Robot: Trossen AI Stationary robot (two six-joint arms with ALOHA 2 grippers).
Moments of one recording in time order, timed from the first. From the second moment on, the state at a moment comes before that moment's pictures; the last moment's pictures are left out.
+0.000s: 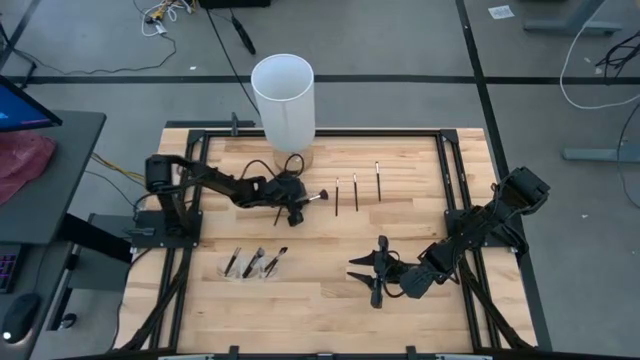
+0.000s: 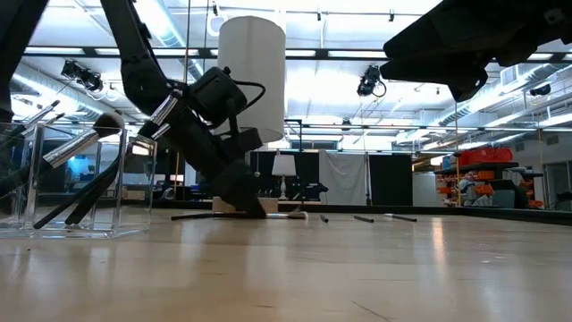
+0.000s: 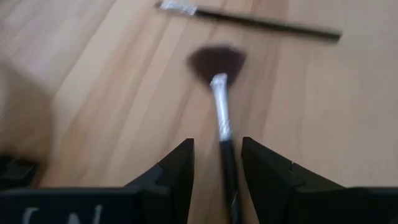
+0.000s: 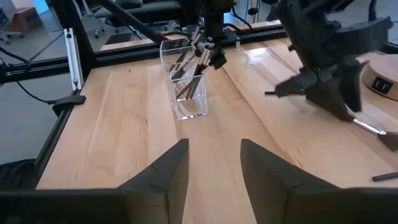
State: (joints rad) left arm 0.23 1.82 0.68 0.38 -0.12 0.01; right arm 0.67 1.59 0.67 0.49 0.77 0.41
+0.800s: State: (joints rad) left arm 0.25 1.86 0.68 0.40 -0.05 0.04; right arm 0.67 1.59 0.67 0.49 0.77 0.41
